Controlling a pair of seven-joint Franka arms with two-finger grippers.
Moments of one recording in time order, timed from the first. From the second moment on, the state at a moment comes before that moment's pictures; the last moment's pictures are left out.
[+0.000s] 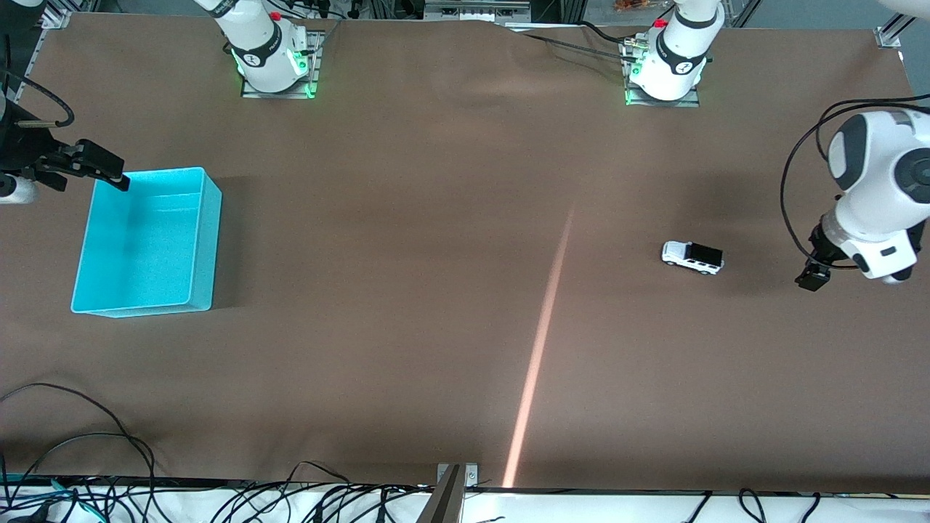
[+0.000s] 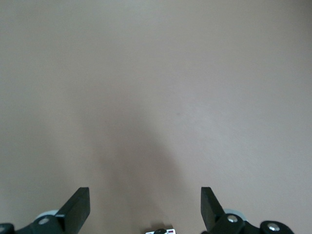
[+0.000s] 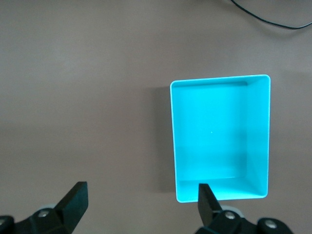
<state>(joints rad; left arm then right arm) 0.37 0.20 -0.20 -2.02 0.30 2.22 -1.11 -0.01 0.02 -0.01 -1.62 0.01 1.63 -0.03</state>
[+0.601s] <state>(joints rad) 0.36 0.19 -0.29 -1.68 0.17 1.89 -0.59 -0.01 0.02 -0.01 -1.62 0.01 1.63 -0.03</state>
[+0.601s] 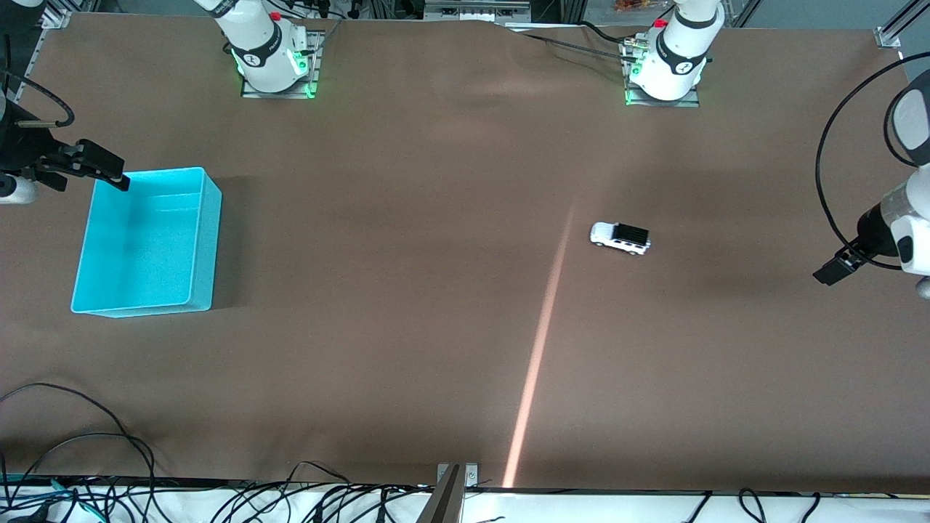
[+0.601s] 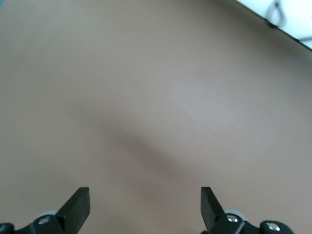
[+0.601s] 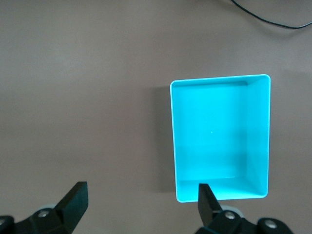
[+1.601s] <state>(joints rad) 0.33 0.19 -0.36 -1.35 -0.01 1.54 -0.36 -0.01 0.02 -0.01 -1.62 0.01 1.63 -0.03</state>
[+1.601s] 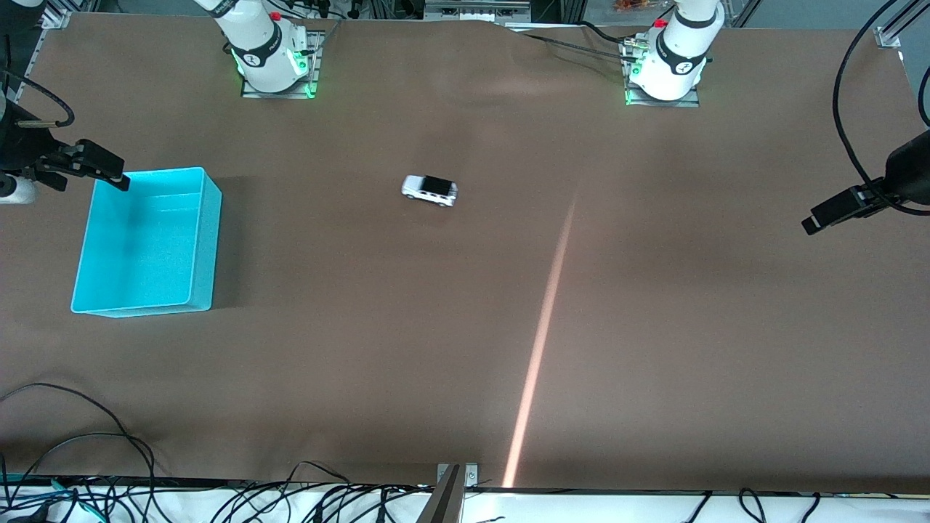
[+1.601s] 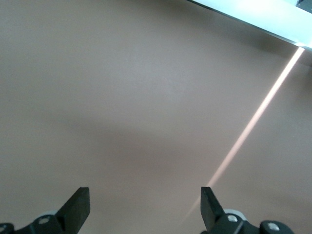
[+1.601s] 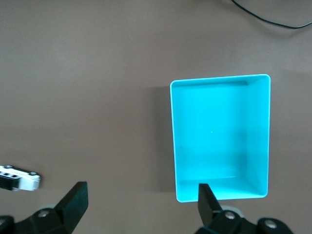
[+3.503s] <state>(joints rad) 0.31 0.22 -0.37 -1.36 -0.07 1.51 -0.35 -0.01 0.02 -0.01 -1.62 0.01 1.62 -0.03</state>
